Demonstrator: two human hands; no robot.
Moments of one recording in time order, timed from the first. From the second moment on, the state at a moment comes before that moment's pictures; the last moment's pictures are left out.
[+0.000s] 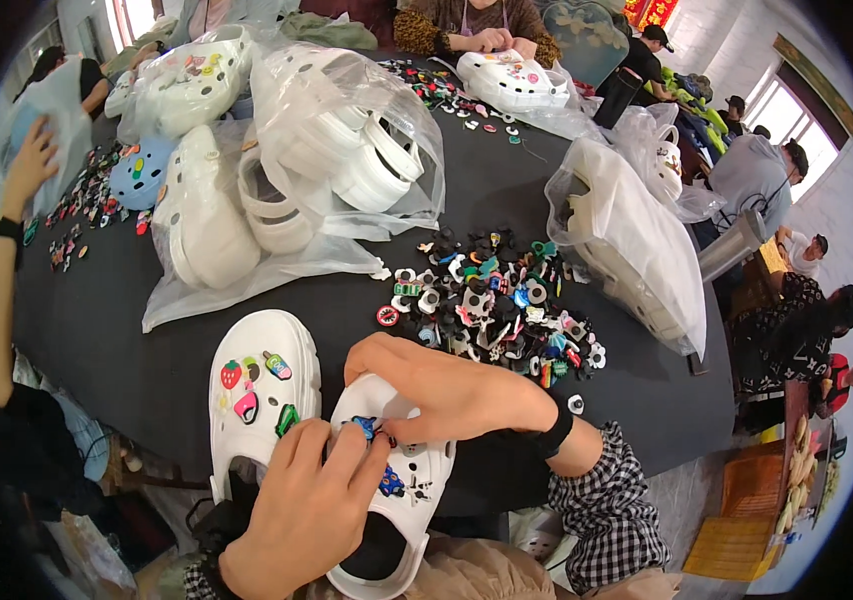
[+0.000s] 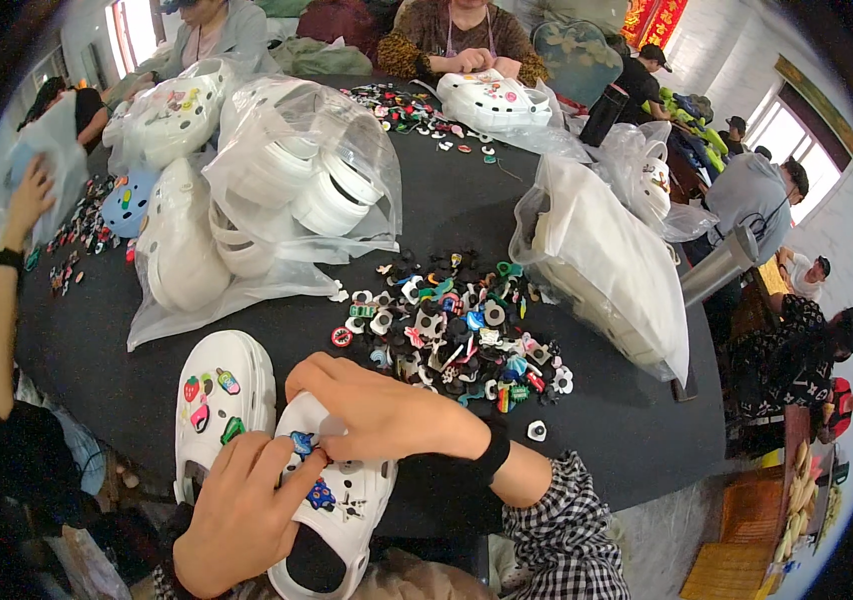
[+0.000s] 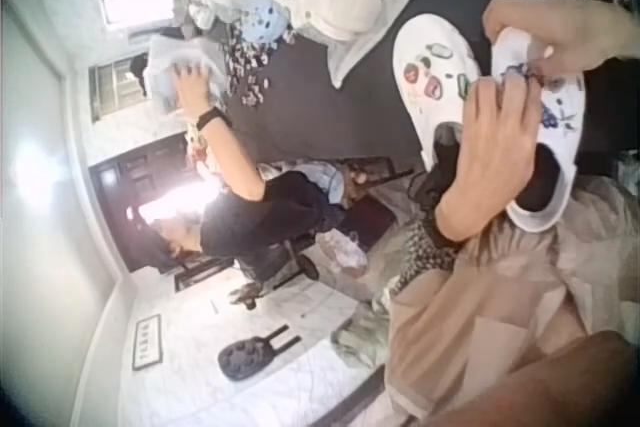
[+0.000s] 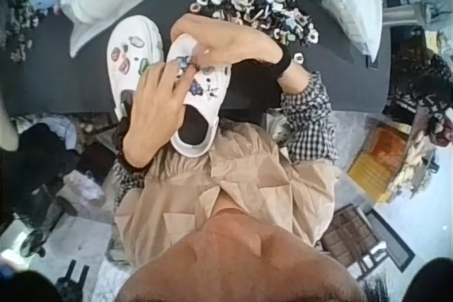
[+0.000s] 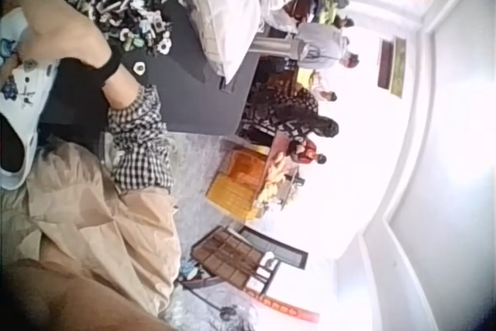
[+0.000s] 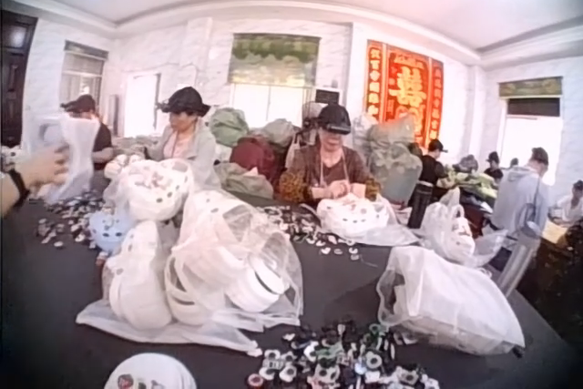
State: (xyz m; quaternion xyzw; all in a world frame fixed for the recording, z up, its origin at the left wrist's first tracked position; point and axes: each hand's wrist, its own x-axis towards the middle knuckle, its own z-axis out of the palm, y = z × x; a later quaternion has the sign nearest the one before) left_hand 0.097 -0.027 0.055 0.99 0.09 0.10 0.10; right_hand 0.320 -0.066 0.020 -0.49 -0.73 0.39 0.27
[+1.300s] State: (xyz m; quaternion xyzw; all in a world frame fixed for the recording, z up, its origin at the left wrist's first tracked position) left_hand 0.048 -0.077 0.029 0.90 0.38 0.15 0.13; right_hand 0.332 -0.066 0.034 -0.40 -0.80 0.36 0.26
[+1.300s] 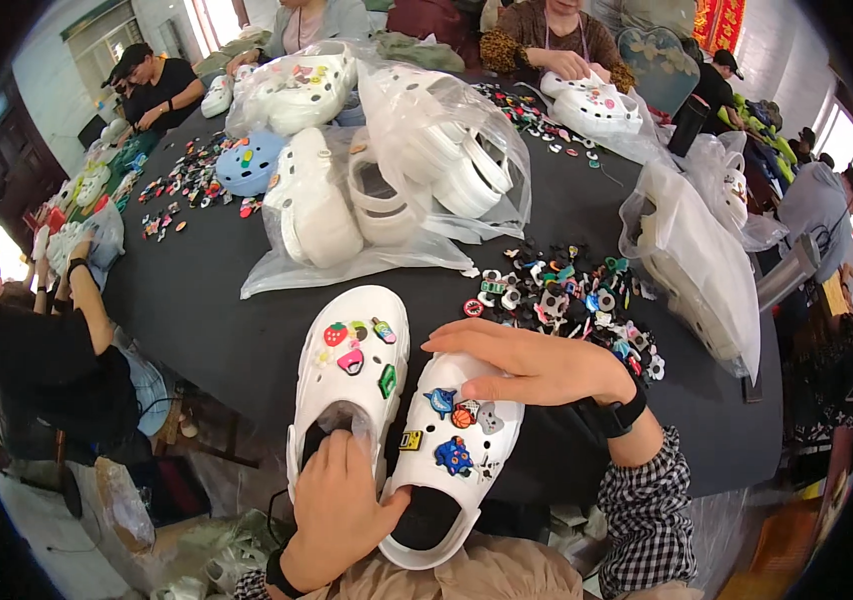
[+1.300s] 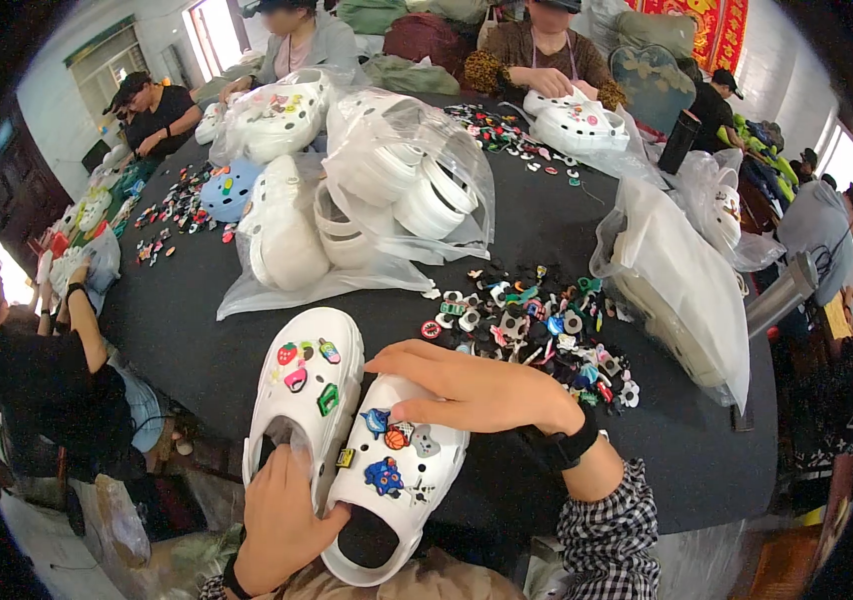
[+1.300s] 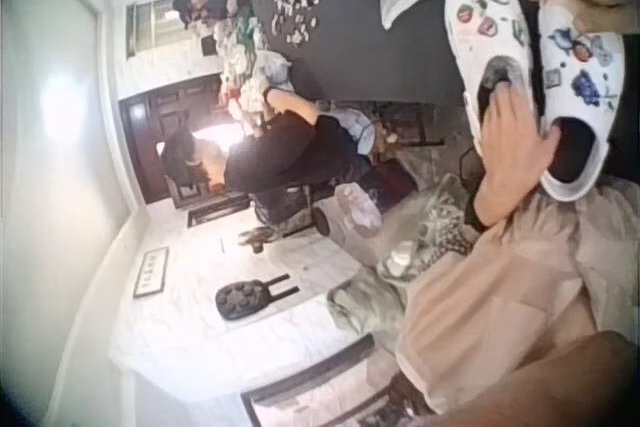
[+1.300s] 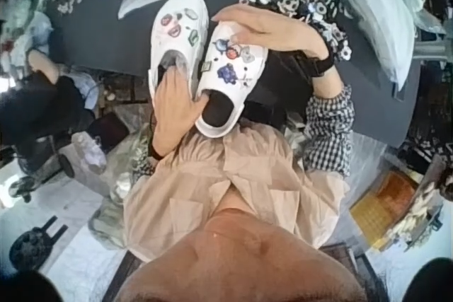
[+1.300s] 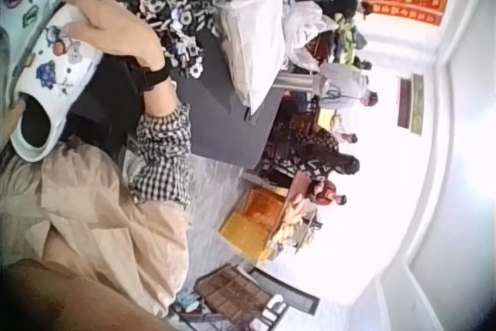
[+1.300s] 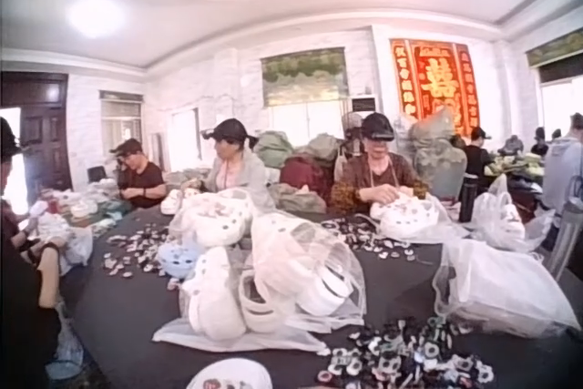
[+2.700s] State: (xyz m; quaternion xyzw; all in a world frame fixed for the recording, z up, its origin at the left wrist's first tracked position) left_hand -0.176 0.205 -0.036 0.78 0.52 0.32 -0.09; right_hand 0.450 -0.121 0.054 -0.82 -0.48 -0.29 0.14
